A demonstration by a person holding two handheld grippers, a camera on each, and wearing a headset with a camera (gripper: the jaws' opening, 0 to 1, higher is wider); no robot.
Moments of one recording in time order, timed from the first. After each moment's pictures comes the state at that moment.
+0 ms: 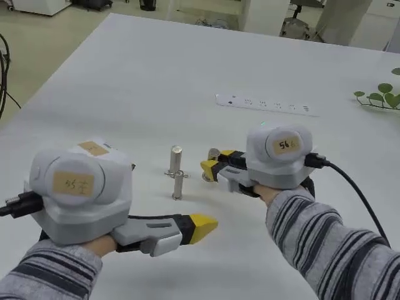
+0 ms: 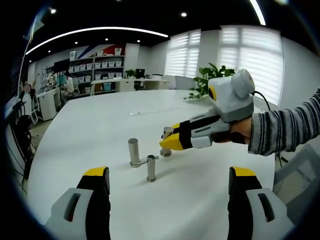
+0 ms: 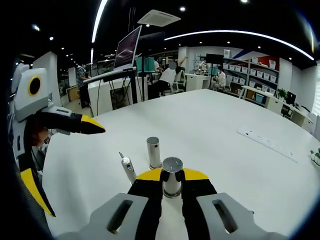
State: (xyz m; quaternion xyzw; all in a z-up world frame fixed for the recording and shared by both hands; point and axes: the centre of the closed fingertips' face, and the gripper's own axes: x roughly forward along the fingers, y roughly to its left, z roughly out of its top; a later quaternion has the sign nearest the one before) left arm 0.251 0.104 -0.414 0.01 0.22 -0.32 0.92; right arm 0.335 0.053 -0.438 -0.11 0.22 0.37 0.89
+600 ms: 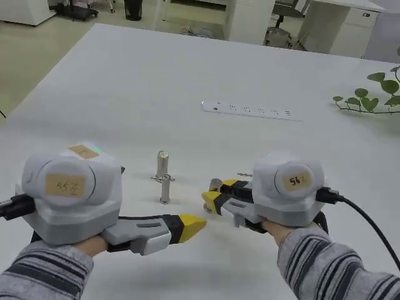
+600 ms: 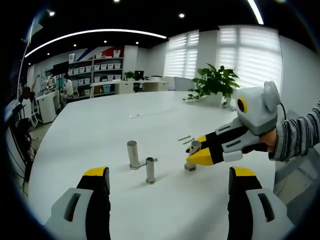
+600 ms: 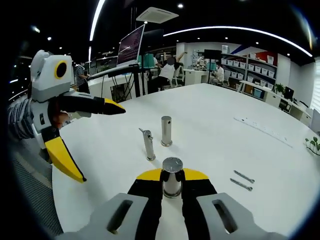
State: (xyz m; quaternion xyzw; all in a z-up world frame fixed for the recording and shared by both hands) left arm 0.252 0.101 -0.412 0.02 0.21 -0.32 0.92; right arm 0.279 0.028 -0.449 -0.11 0.24 0.37 0.89
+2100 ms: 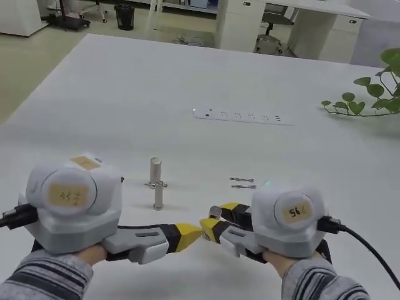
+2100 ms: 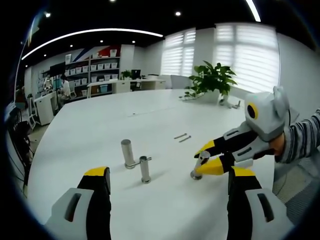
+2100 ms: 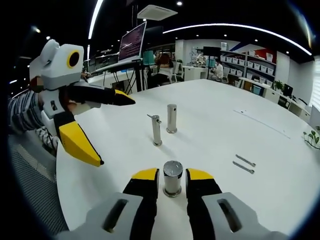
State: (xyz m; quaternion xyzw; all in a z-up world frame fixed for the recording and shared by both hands) left arm 0.247 0.091 -0.416 0.03 0.22 -0.33 0.92; right arm 0.252 0.018 -0.457 -0.11 0.26 0.37 0.89
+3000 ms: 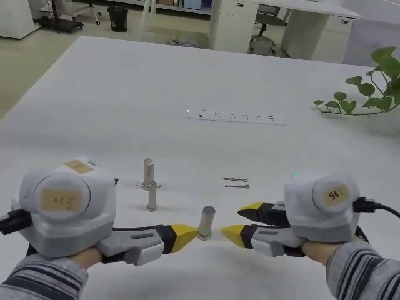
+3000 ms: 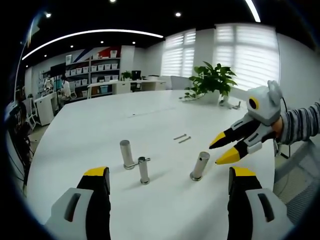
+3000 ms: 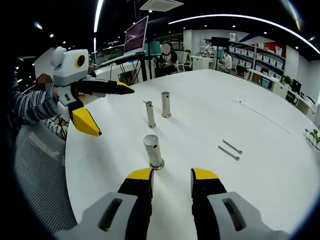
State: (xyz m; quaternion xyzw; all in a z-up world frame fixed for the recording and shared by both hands) left arm 0.248 0.088 -0.416 0.02 0.21 -0.33 0.92; right arm 0.248 -0.037 -0.455 -0.13 0.30 0.40 0.86
